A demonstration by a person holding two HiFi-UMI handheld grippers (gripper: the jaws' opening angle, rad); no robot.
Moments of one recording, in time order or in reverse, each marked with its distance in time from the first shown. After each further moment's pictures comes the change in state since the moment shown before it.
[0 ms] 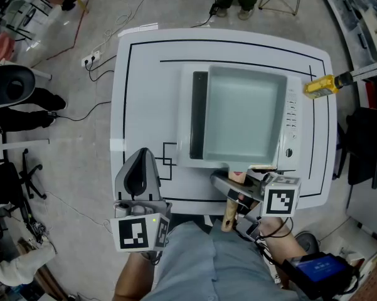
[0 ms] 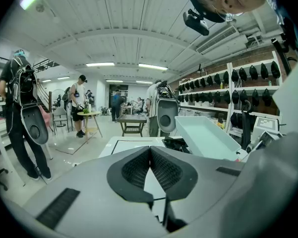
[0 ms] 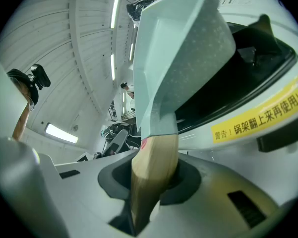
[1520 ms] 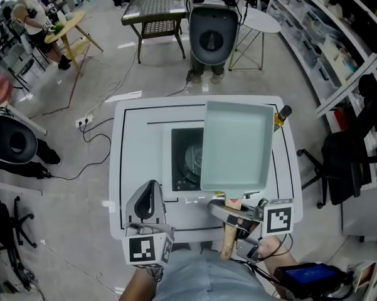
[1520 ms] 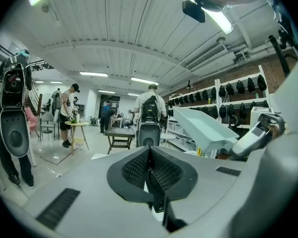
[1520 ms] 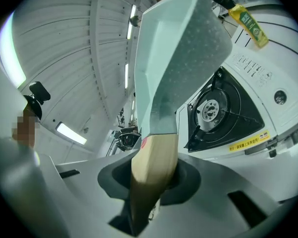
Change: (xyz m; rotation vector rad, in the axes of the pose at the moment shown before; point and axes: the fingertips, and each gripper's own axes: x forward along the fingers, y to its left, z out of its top) left arm -0.050 -0.066 0.071 -0.006 -0.167 -0.126; right arm -0.082 0.120 0.011 -0.099 -0.127 0.088
